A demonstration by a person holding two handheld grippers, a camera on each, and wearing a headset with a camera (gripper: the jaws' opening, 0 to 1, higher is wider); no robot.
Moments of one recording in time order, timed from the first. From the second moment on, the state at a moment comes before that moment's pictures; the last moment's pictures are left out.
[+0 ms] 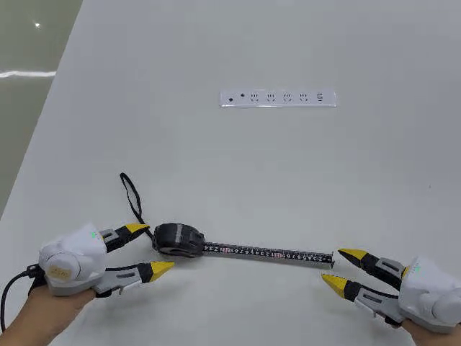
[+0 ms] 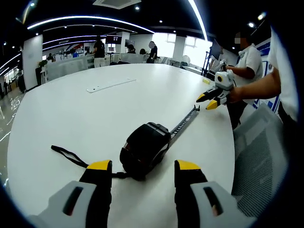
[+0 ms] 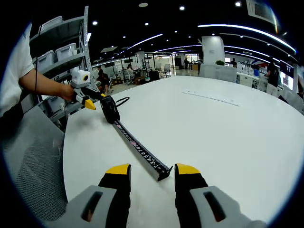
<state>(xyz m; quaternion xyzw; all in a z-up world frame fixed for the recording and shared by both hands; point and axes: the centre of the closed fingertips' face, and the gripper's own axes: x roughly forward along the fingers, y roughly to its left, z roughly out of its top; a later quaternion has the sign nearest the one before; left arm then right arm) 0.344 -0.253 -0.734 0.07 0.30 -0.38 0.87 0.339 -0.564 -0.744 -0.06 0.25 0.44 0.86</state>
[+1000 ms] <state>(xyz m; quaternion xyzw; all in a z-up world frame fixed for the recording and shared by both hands) 0.301 -0.228 -0.716 0.02 0.28 -0.31 0.91 0.304 -0.566 -0.725 -0.04 0.24 0.40 0.89</state>
